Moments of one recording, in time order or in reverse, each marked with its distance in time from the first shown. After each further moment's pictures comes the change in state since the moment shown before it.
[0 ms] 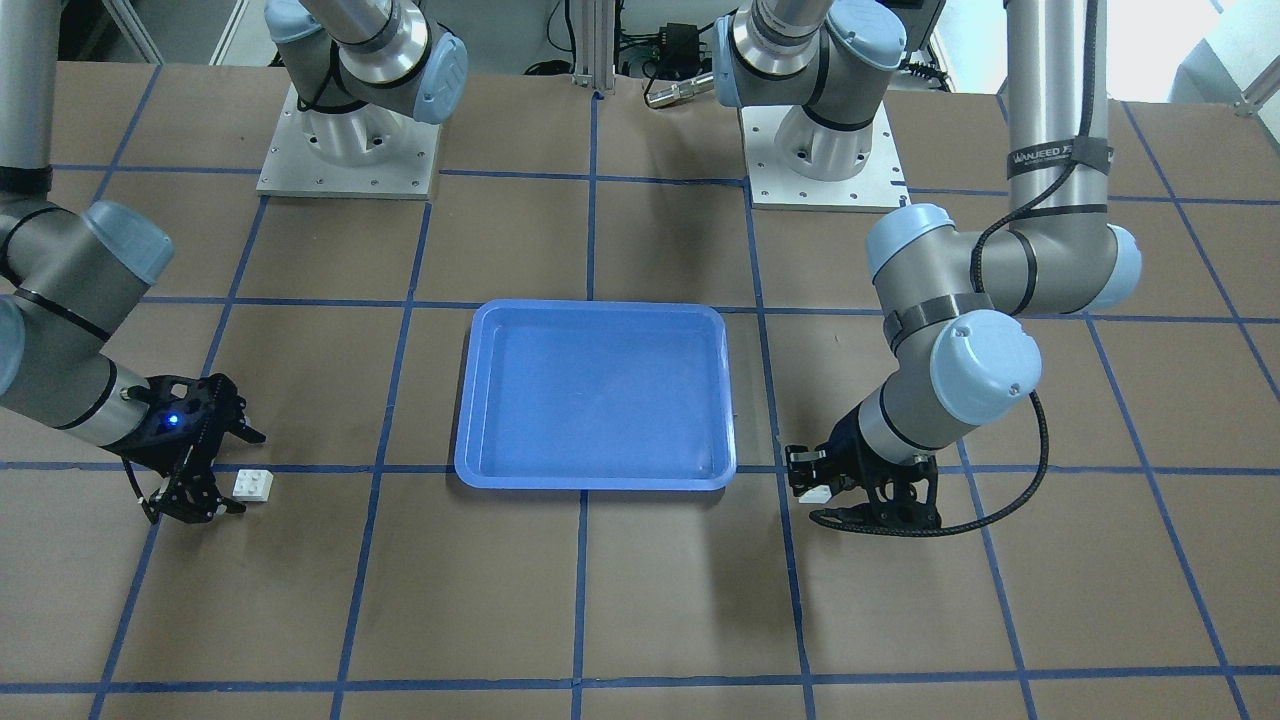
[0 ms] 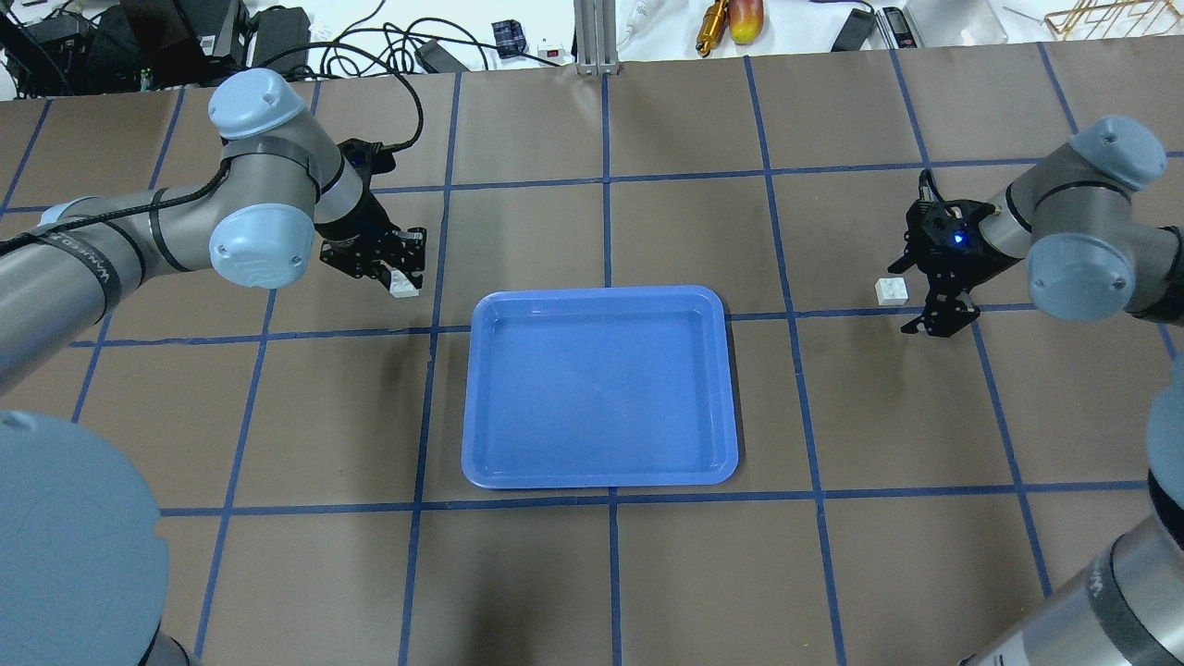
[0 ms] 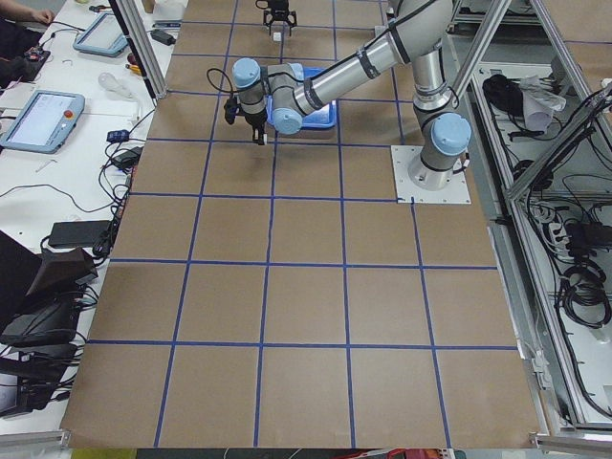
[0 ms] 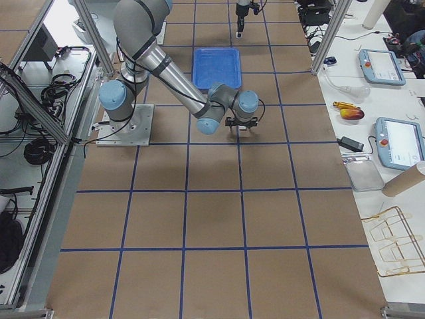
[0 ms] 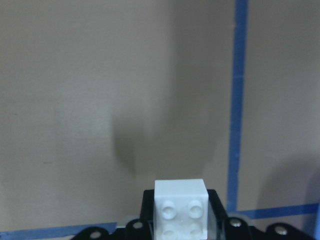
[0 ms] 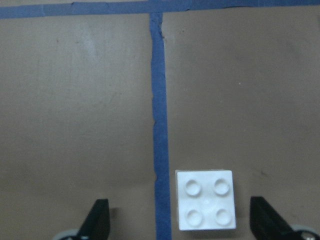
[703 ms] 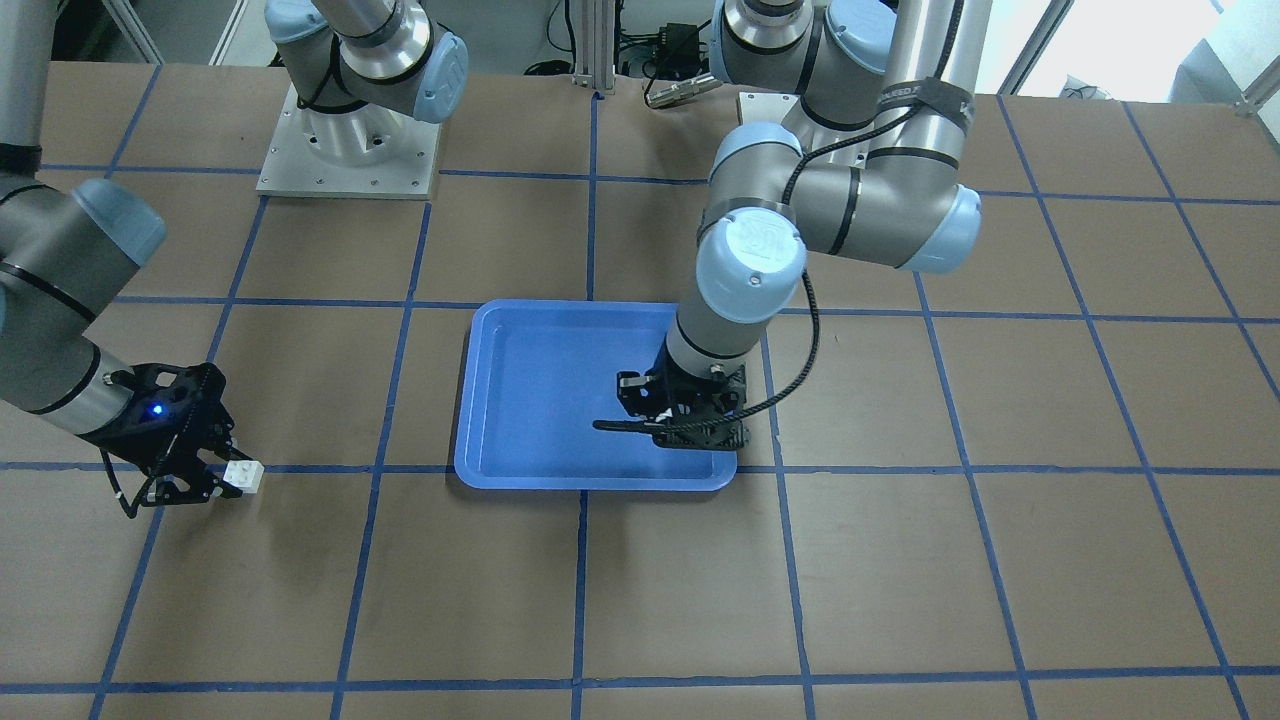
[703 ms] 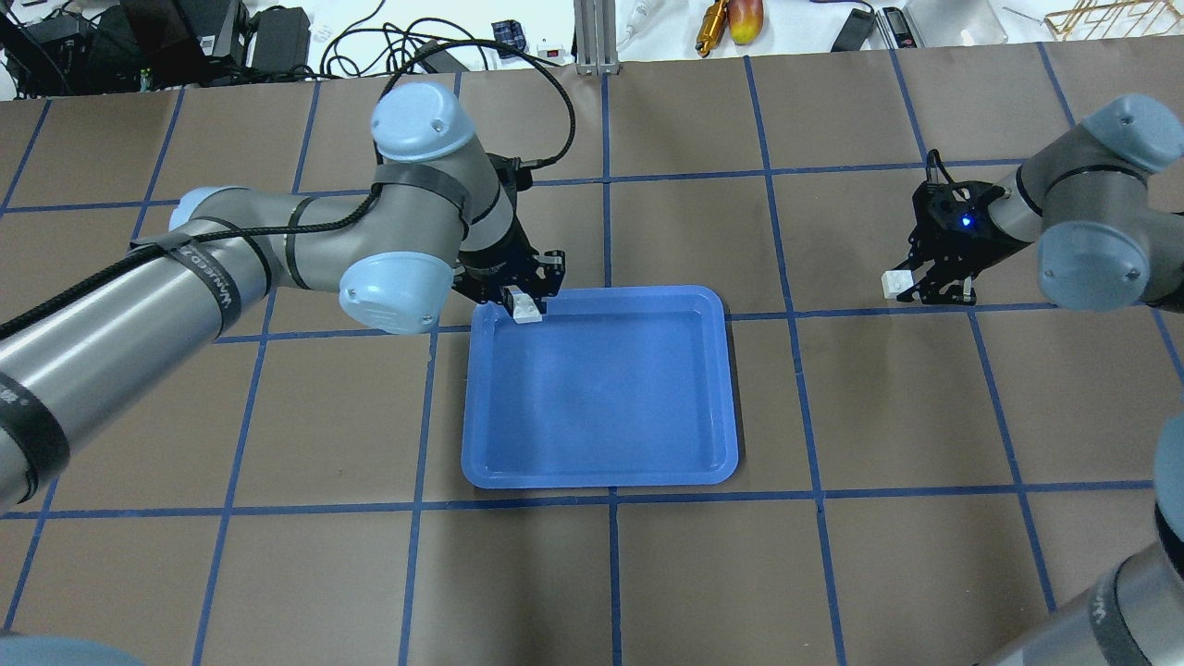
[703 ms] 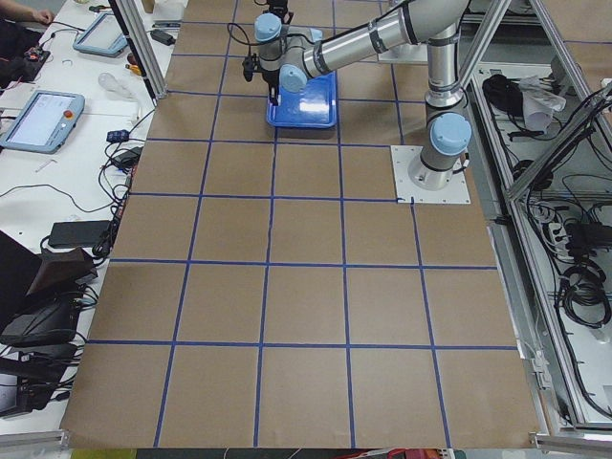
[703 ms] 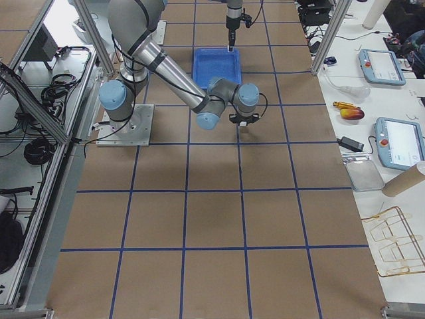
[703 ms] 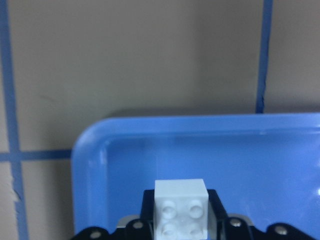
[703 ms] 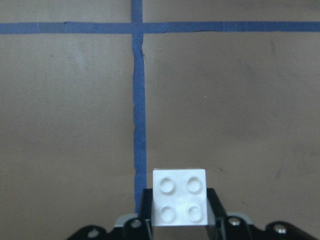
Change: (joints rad) left arm -0.324 0.060 -0.047 0.023 0.043 -0.328; right arm 0.011 -0.068 -0.014 0.006 0.001 0.014
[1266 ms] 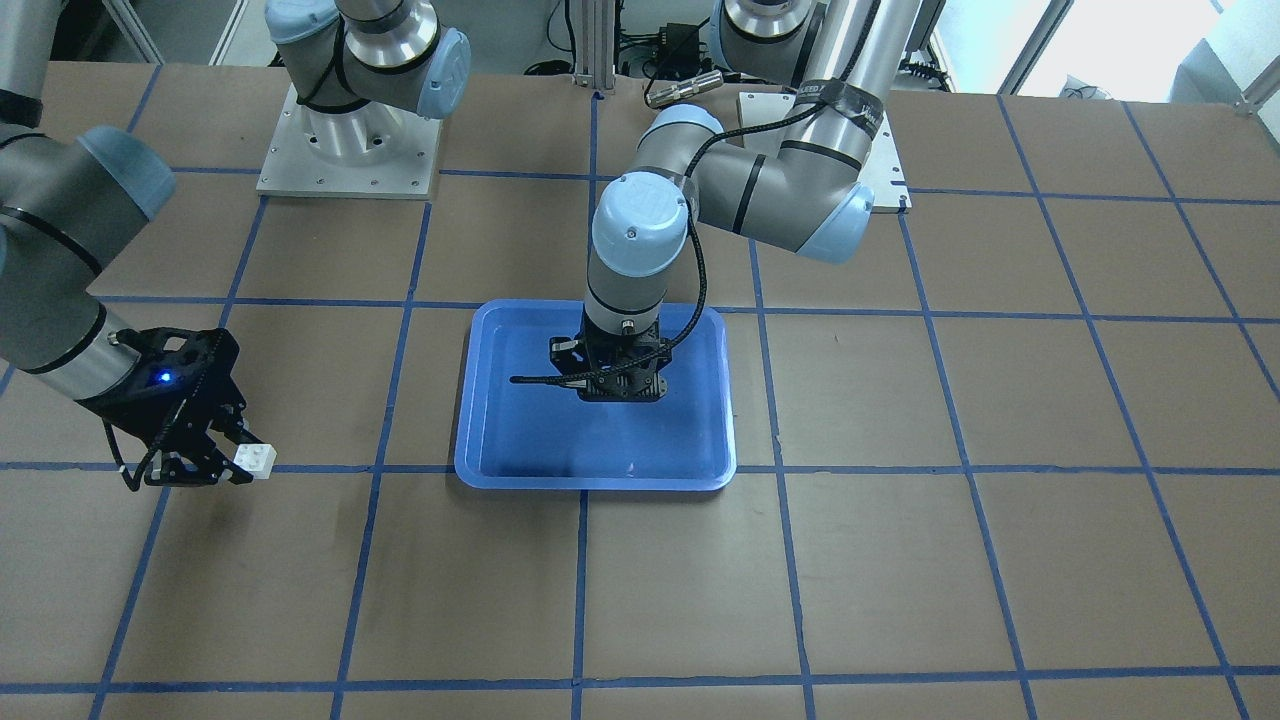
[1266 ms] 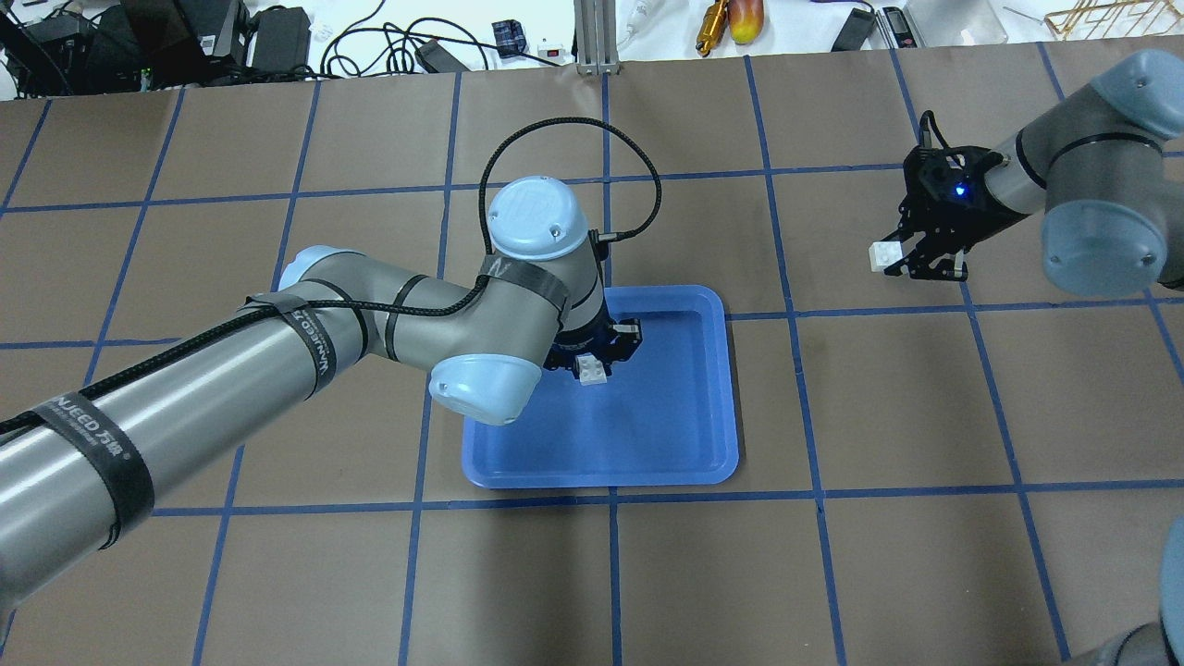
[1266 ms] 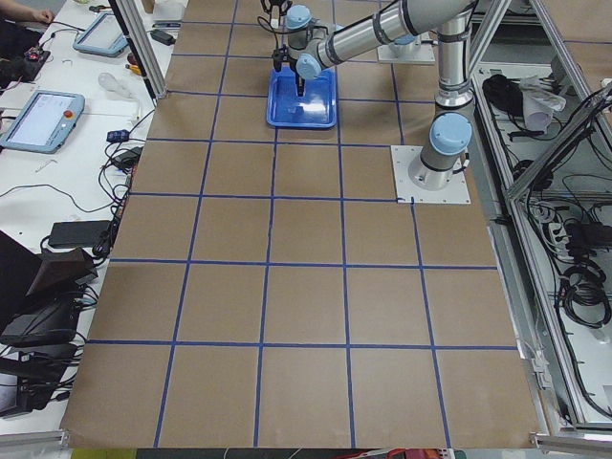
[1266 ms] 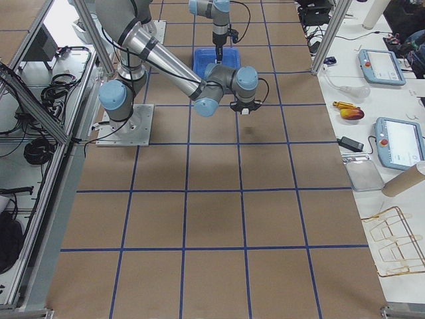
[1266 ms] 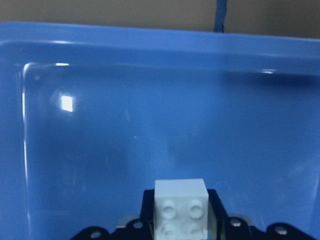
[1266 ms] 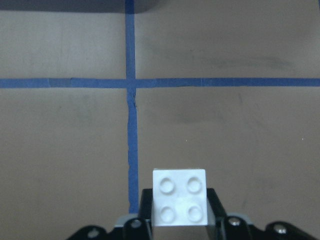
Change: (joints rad) left arm -0.133 -0.016 -0.081 0.120 0.017 -0.165; right arm 0.068 -0.105 -0.003 0.057 0.030 0.074
